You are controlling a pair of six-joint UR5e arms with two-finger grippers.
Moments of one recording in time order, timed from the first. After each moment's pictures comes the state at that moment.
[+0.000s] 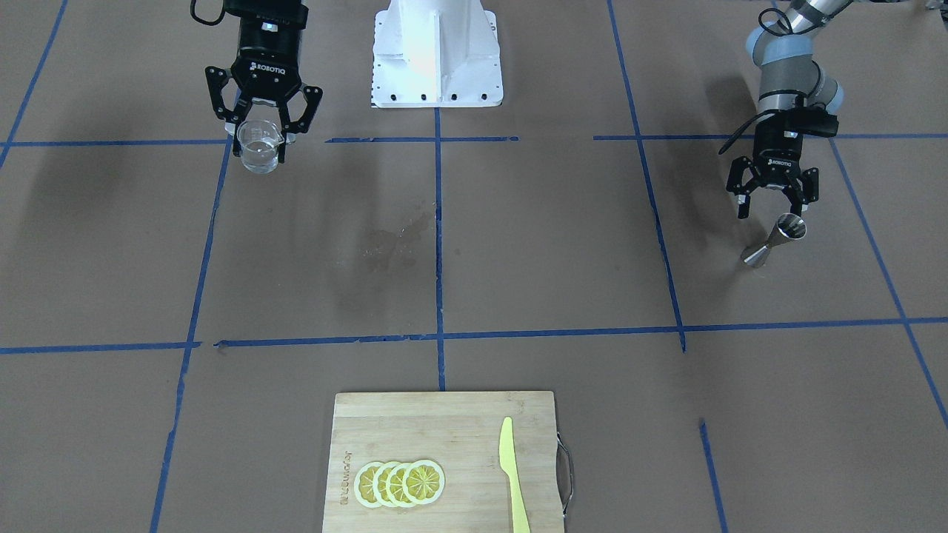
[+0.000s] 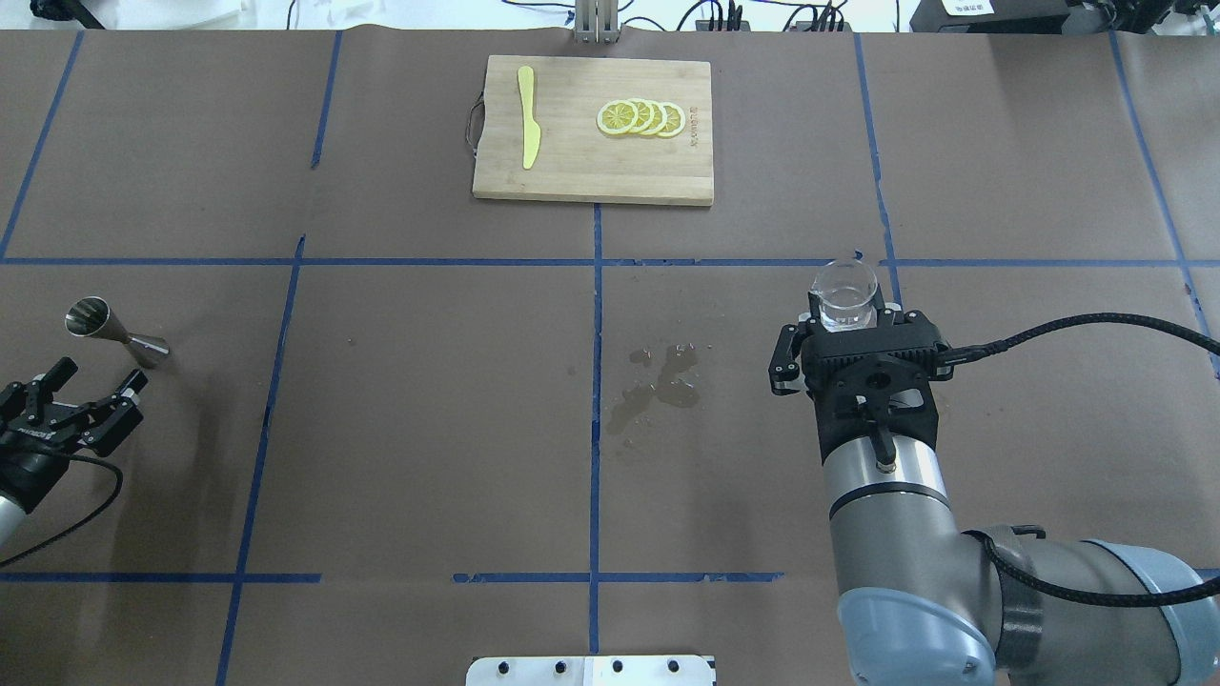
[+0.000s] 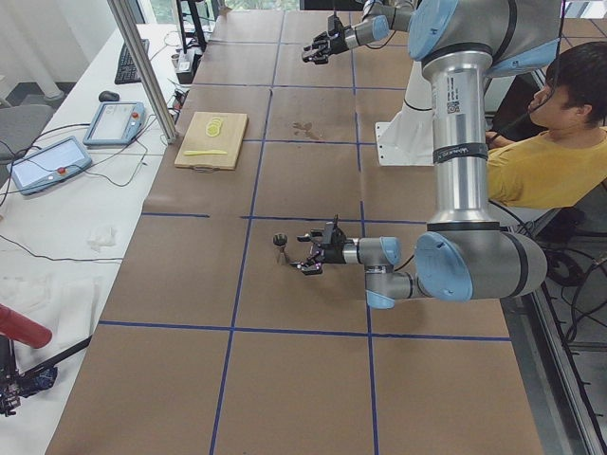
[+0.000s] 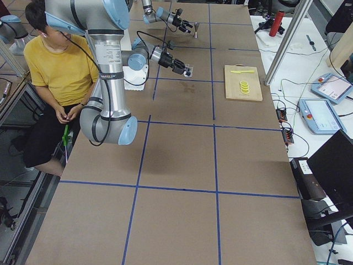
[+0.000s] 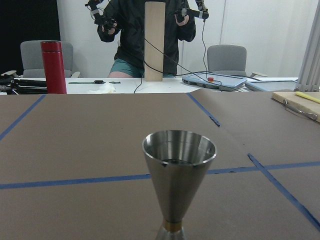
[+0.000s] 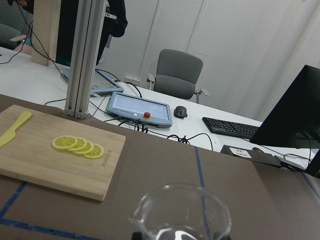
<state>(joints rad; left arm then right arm) -0.22 -1.35 -1.36 -3.36 -0.64 -0.99 0.14 -1.35 2.26 -1.81 0.53 1.34</state>
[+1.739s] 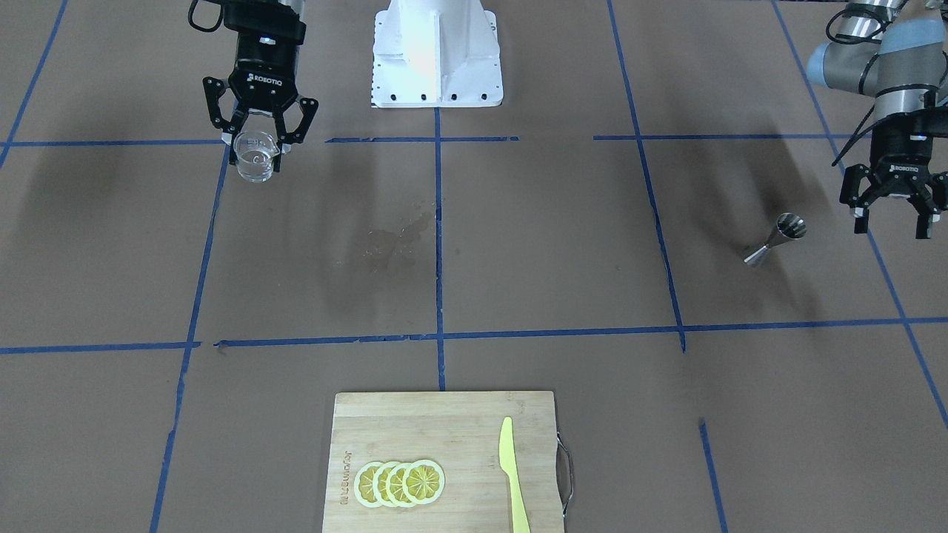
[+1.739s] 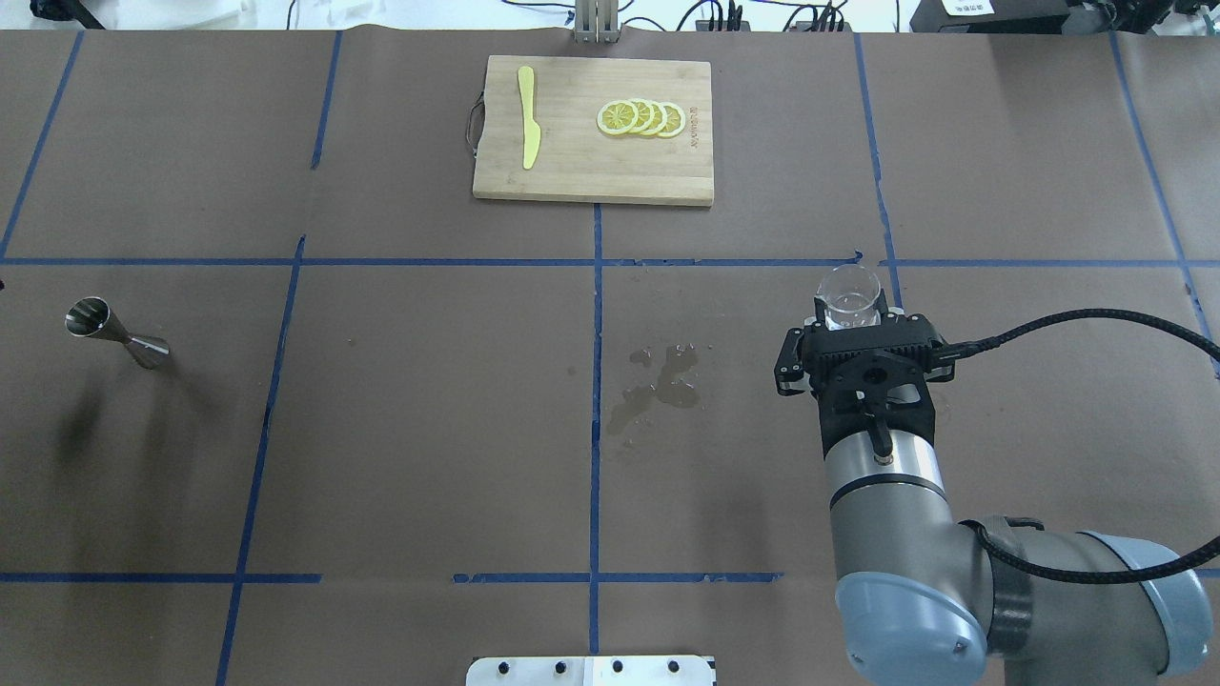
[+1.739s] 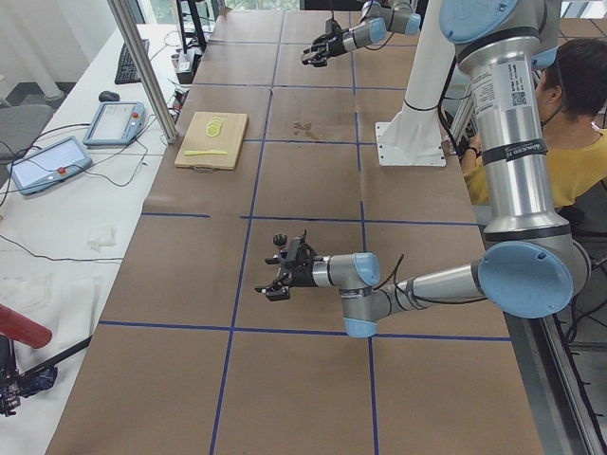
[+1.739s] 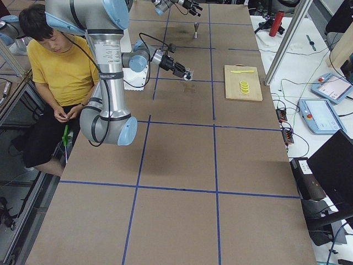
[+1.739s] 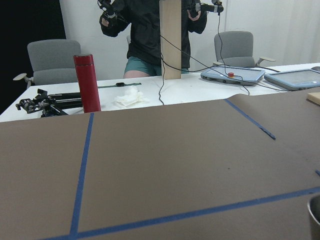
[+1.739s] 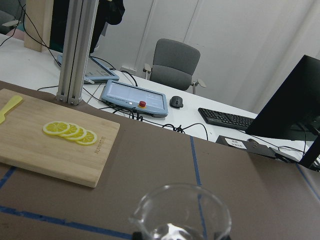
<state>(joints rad) -0.83 -1.37 -1.35 -3.34 -1.23 -0.76 0.16 -1.36 2.24 -1.81 0.57 1.33</state>
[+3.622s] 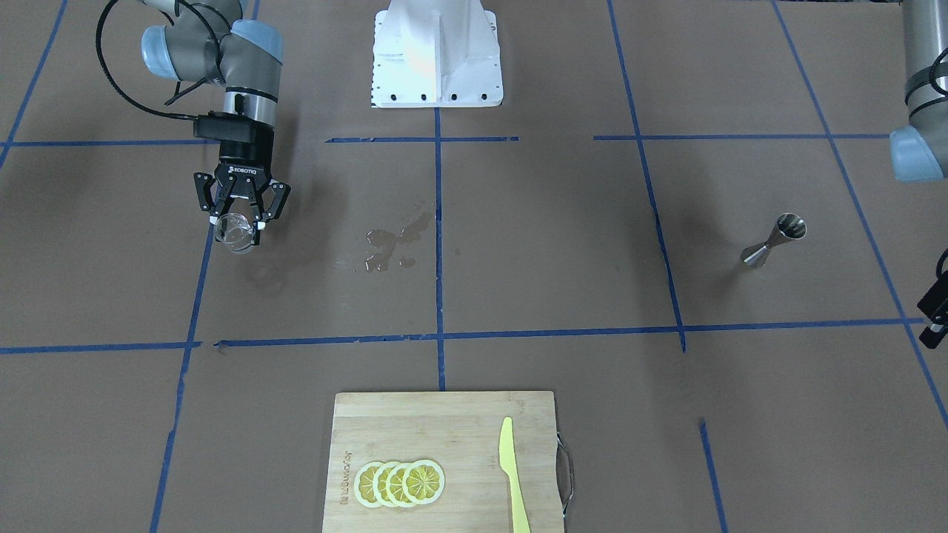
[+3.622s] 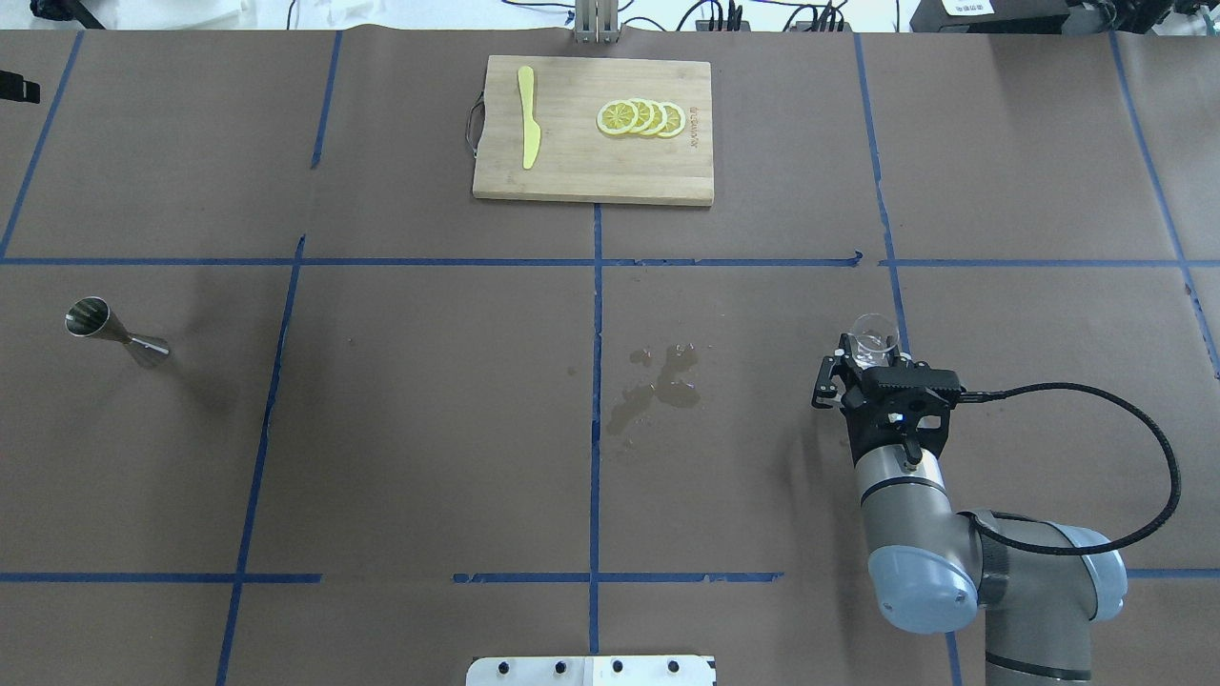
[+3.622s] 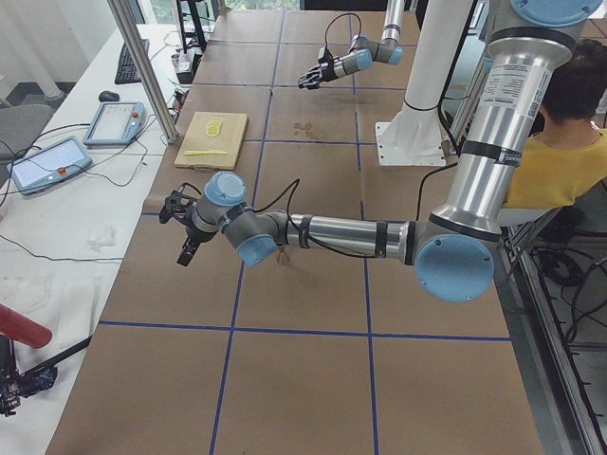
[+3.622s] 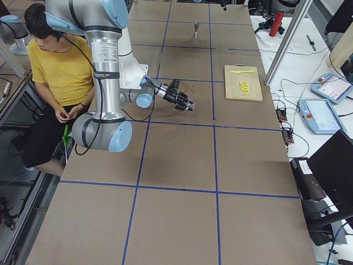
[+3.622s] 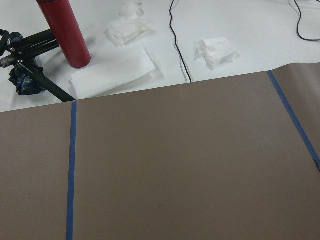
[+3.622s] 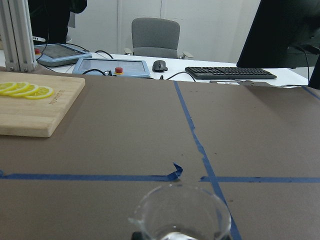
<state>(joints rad) -1.32 -1.82 -1.37 -2.39 -2.08 -0.56 0.19 -1.50 1.82 -1.19 0.60 1.51</state>
